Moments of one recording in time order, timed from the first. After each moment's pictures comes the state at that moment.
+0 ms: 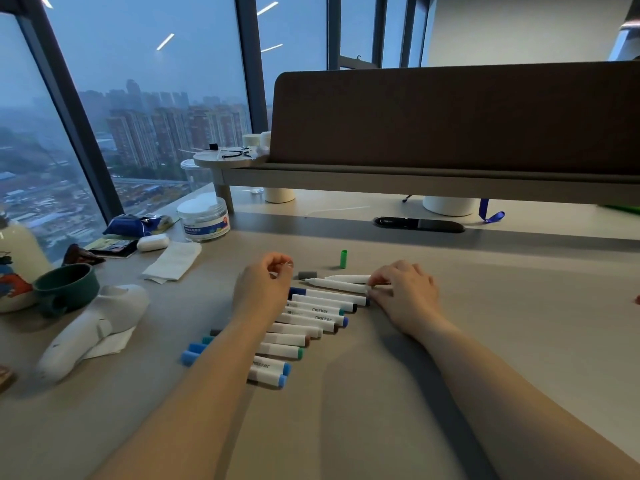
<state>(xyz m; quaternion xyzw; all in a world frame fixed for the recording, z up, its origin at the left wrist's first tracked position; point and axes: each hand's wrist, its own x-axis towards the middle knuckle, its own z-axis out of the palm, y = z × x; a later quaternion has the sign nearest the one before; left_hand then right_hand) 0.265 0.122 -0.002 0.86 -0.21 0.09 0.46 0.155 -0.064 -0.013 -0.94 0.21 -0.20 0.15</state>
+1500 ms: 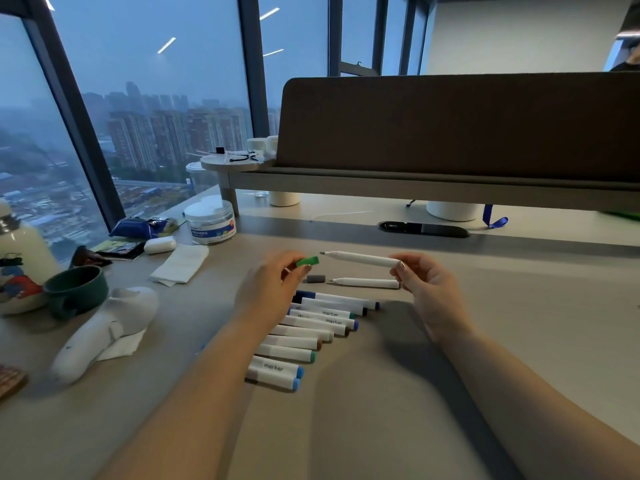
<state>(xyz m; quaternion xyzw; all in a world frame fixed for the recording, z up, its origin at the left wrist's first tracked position) 0.266 0.140 0.005 0.83 -0.36 0.13 0.41 0.144 -0.056 -0.006 -0.69 0.13 -0.35 0.62</state>
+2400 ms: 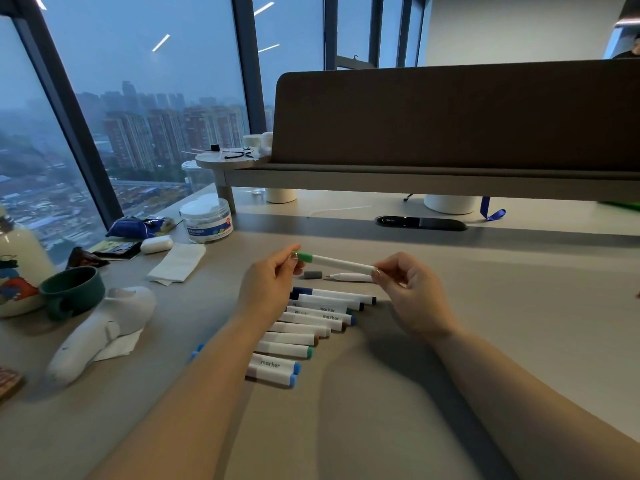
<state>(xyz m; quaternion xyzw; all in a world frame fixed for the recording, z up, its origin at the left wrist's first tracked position) 0.264 0.133 0.002 0.80 -0.31 0.08 0.51 0.147 -0.047 -0.011 -0.80 0.10 -0.35 0.48</state>
